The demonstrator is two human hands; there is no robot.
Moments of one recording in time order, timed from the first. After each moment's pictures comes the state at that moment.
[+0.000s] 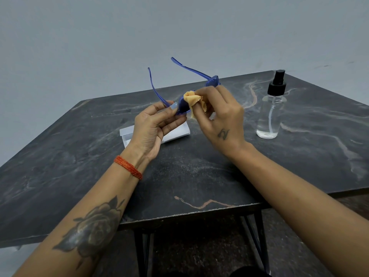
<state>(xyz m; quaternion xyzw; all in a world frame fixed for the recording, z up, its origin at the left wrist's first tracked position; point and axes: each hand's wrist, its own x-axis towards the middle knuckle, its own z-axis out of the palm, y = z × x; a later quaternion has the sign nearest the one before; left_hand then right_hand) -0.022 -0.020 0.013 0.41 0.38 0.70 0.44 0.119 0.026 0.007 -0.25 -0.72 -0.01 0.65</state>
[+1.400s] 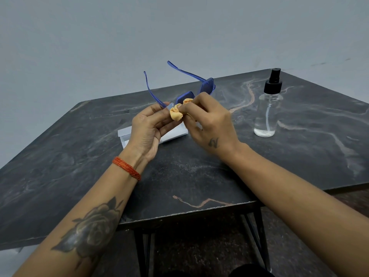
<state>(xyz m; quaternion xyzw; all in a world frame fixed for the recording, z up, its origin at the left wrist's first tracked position) -0.025 -0.017 0.008 0.41 0.39 0.70 0.43 0.118 0.023 0.000 -0.18 -0.79 -0.08 0.58</state>
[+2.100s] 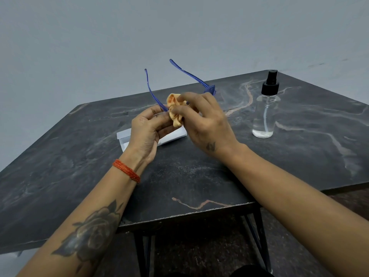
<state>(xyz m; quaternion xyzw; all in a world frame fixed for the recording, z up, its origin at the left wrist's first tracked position) -0.023 -0.020 0.006 0.45 0.42 0.69 0.39 0.115 0.027 0.000 -0.16 -0.78 -0.14 0.58</state>
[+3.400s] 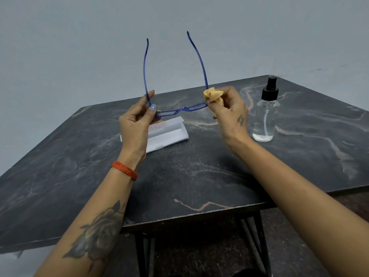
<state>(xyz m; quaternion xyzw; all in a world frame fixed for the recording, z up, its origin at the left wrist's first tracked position) -0.041 -0.017 0.012 0.48 0.47 0.72 0.16 0.133 0.035 0.018 -0.34 -0.59 0.38 0.63</state>
